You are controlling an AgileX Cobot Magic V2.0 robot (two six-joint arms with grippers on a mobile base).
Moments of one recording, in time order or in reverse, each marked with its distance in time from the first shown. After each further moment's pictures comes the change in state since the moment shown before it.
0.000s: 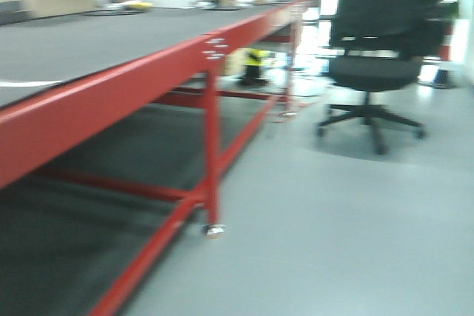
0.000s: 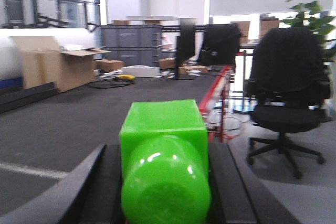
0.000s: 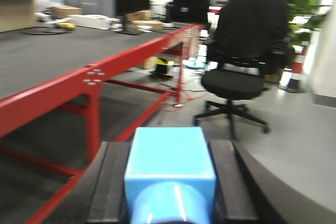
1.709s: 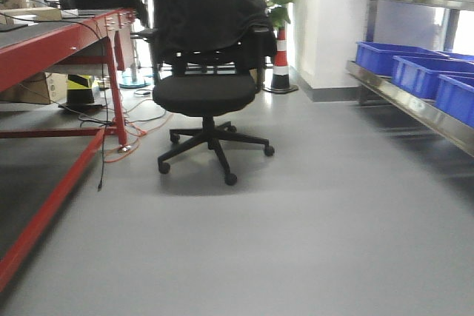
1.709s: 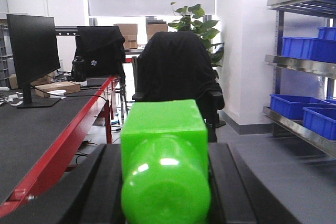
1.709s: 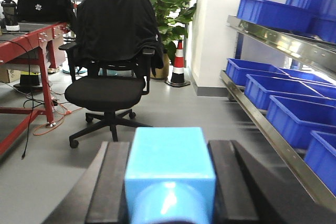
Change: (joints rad) left arm 0.000 0.000 0.000 0.000 0.000 0.000; right arm 0.000 0.000 0.000 0.000 0.000 0.000
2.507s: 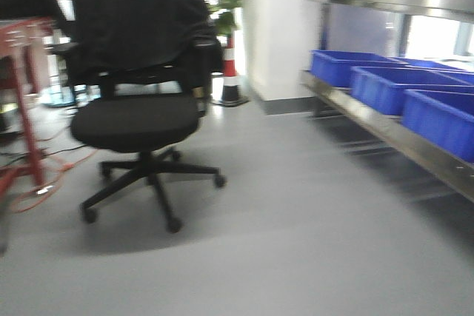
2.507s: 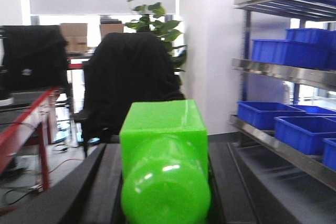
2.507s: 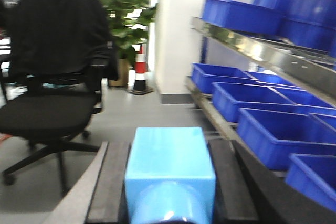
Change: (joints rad) left arm 0.000 0.000 0.000 0.000 0.000 0.000; right arm 0.000 0.000 0.000 0.000 0.000 0.000
